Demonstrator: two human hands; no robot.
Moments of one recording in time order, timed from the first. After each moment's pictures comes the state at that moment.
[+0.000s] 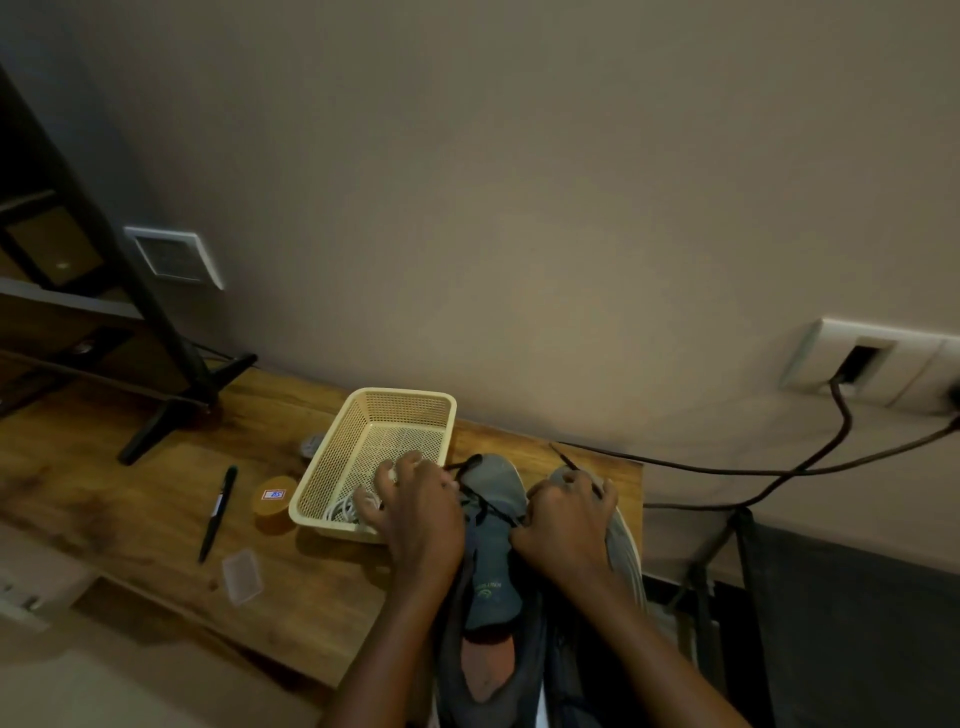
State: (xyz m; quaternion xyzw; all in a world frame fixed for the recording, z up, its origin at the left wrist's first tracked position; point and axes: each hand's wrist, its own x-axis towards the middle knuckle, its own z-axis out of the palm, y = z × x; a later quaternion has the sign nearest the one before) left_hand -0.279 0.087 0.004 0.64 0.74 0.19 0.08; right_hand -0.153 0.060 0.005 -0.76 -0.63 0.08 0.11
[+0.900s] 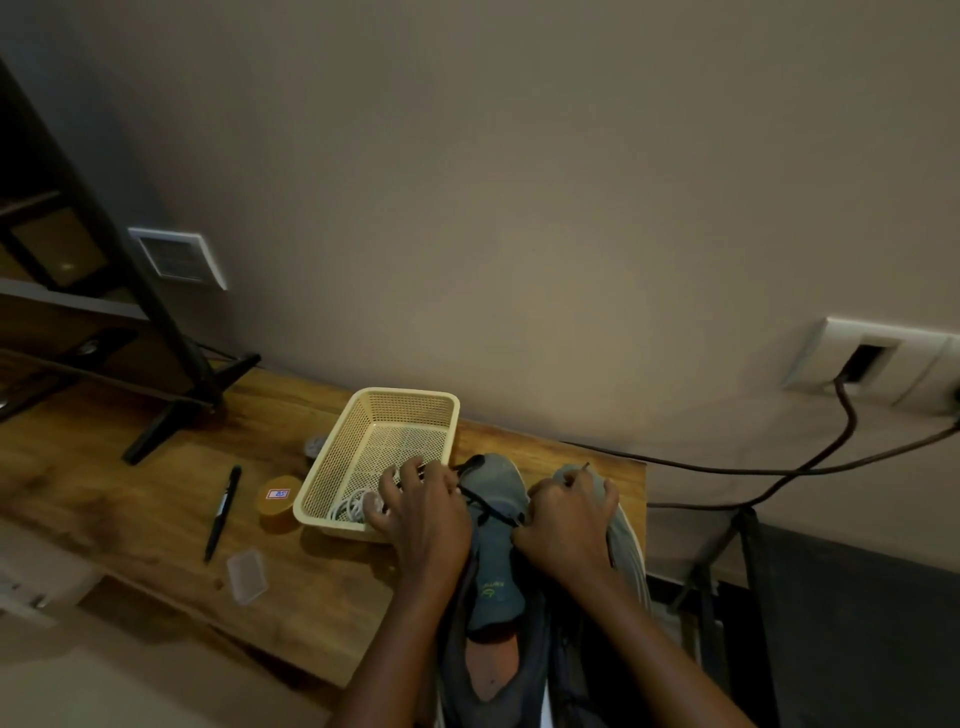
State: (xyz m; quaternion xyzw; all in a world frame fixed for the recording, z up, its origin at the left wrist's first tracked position) left_hand -0.280 0.085 -0.002 0.65 0.73 0.20 0.11; right_hand -0.154 0.061 0.005 -0.76 -0.64 0.08 0.11
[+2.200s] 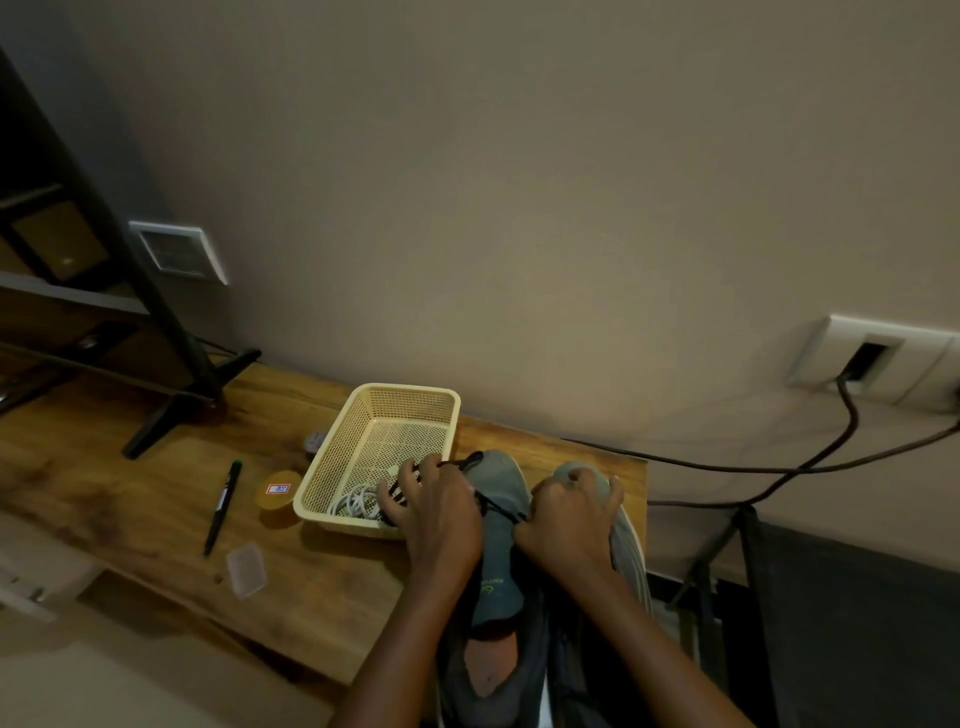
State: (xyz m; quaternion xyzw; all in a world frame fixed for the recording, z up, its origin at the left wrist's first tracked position) left_hand -0.270 0.085 -0.003 0.68 0.72 0.12 0.07; right_hand -0.156 0.055 0.013 -0.77 -0.62 0.09 0.10
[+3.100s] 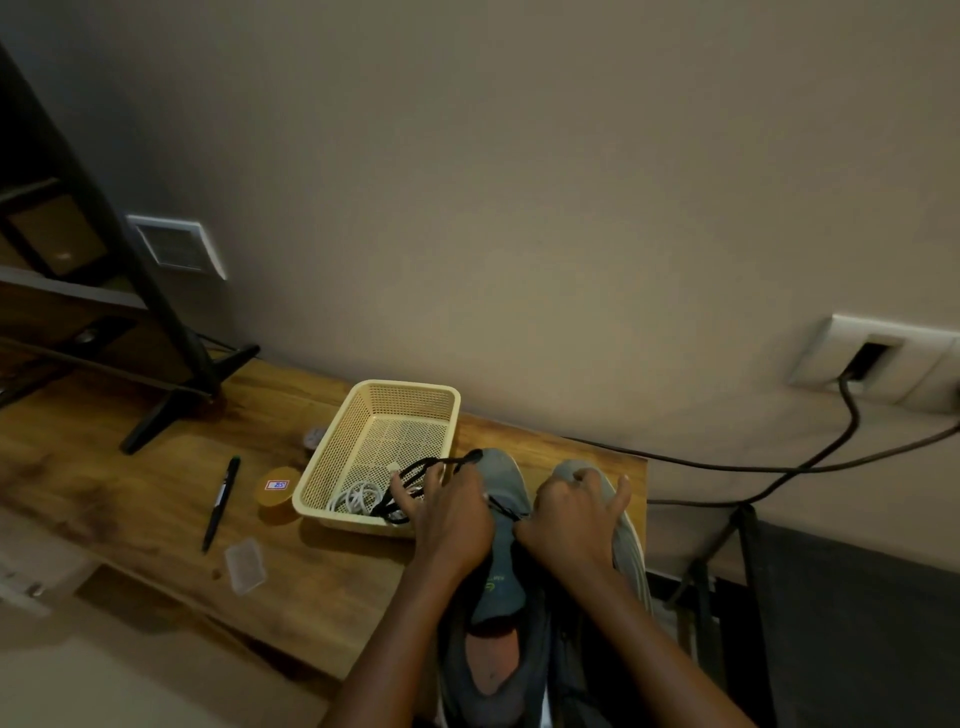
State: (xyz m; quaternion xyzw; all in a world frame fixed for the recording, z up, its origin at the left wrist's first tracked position) left_hand -0.271 0.085 -0.005 0.73 0.66 0.13 0.15; right_hand -0.158 0.054 0.014 -0.79 -0.60 0.10 0.10
